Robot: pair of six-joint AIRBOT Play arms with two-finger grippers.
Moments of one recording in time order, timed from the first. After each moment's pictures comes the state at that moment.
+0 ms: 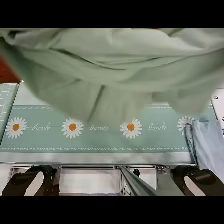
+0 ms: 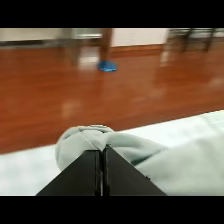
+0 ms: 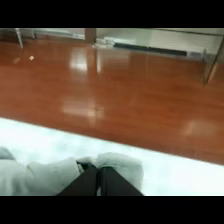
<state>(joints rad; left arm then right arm) 0.12 -0.70 1.59 0.98 -1.15 -1.35 0.17 -0.71 1.79 -1.47 1.36 1.56</state>
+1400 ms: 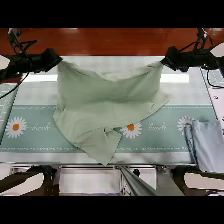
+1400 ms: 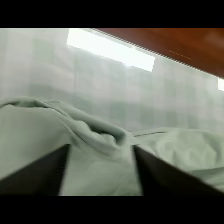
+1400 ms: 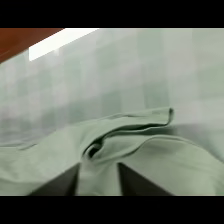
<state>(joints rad) 0.02 -1.27 1.19 0.88 -0.72 -1.43 -0.07 -1.48 1.42 -0.90 0.92 1.56</state>
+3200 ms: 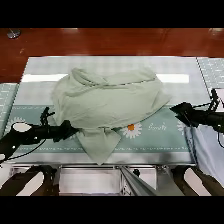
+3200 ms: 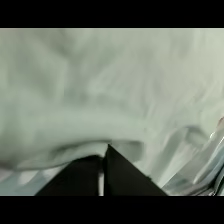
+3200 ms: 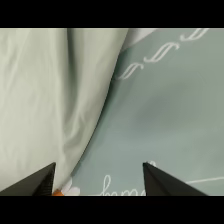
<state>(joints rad) 0.09 -0.98 0.27 0.58 -0.91 -1.30 -0.46 -0.94 0.53 -0.77 1.01 1.32</state>
